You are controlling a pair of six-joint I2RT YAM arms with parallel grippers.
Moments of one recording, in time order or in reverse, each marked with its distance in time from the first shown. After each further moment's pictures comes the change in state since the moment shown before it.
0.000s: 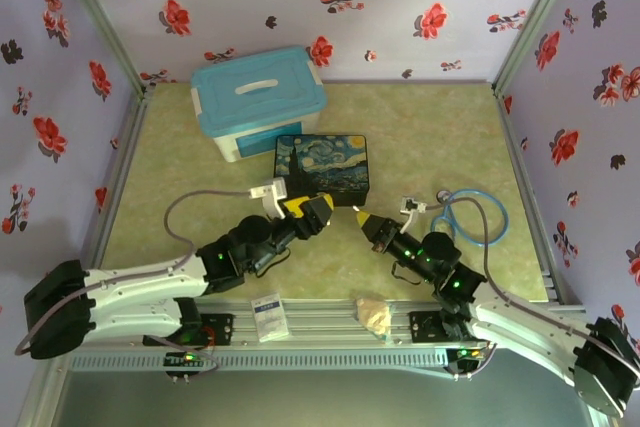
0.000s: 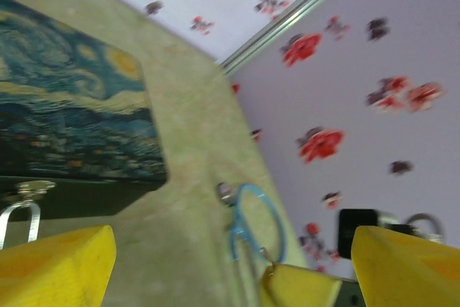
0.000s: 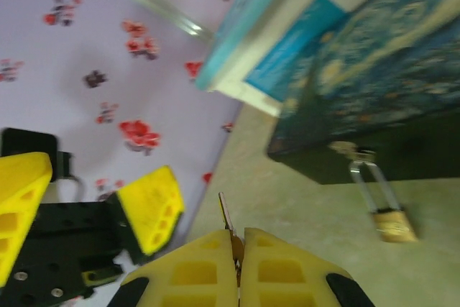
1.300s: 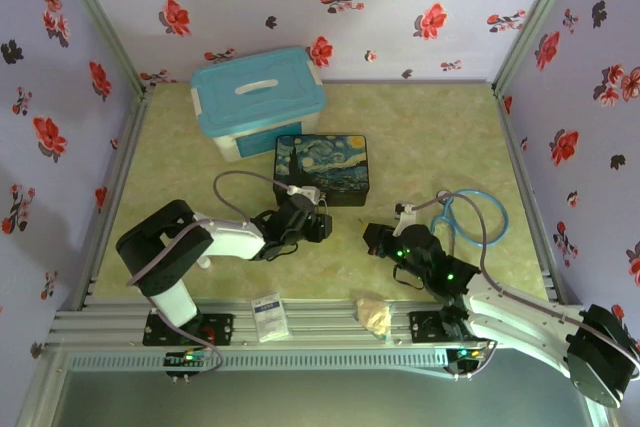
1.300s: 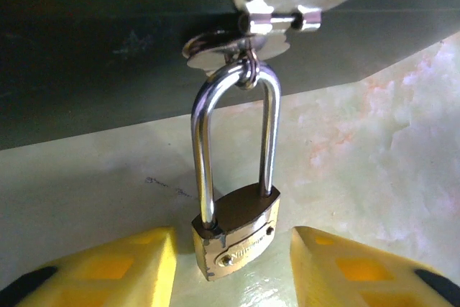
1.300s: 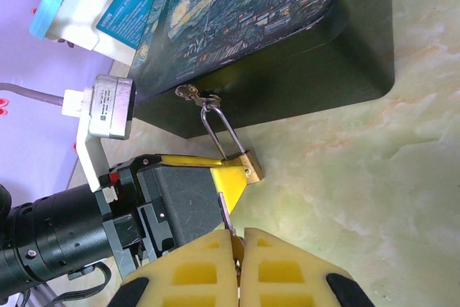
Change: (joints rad) left arm 0.201 0.615 0.128 -0.081 0.295 0.225; right arm -0.005 0.139 0.060 -0.249 0.059 -0.054
